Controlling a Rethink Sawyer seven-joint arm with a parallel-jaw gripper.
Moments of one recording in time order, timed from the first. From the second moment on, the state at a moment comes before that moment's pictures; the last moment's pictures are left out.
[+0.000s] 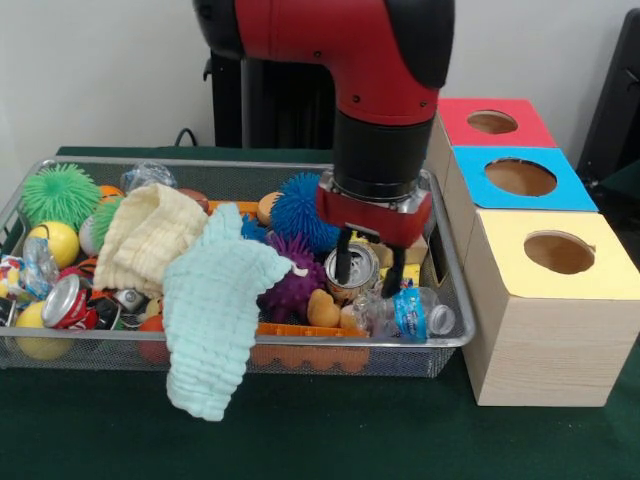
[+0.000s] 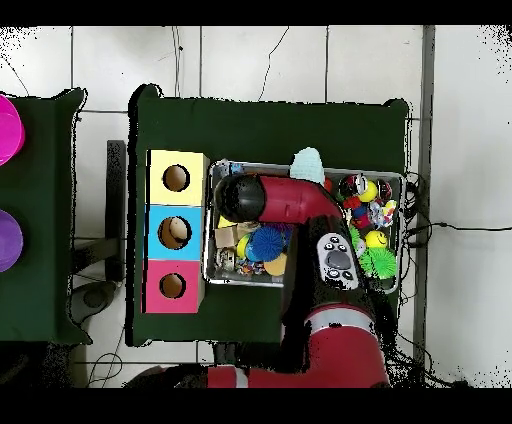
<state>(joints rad) -0.22 -0.47 0.04 1.45 -0.11 0.51 2.16</state>
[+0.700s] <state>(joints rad) -0.35 -0.47 0.10 1.43 -0.22 0.54 2.16</state>
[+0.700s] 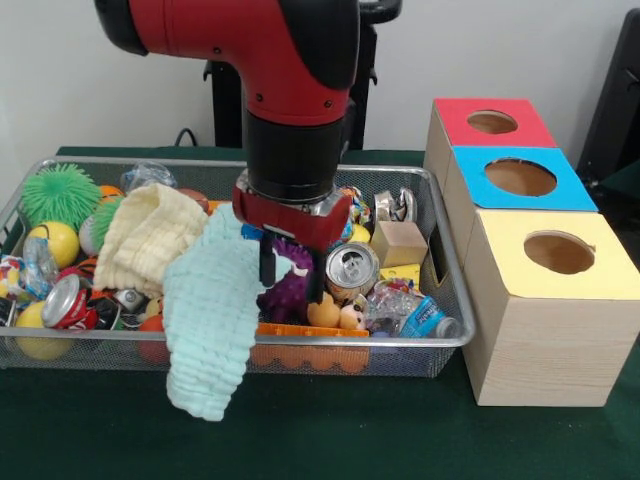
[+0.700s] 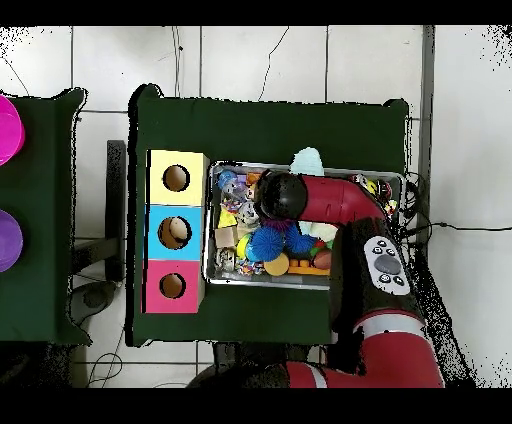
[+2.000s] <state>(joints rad) -0.30 -0.42 0.19 1.43 -0.26 0.48 2.16</state>
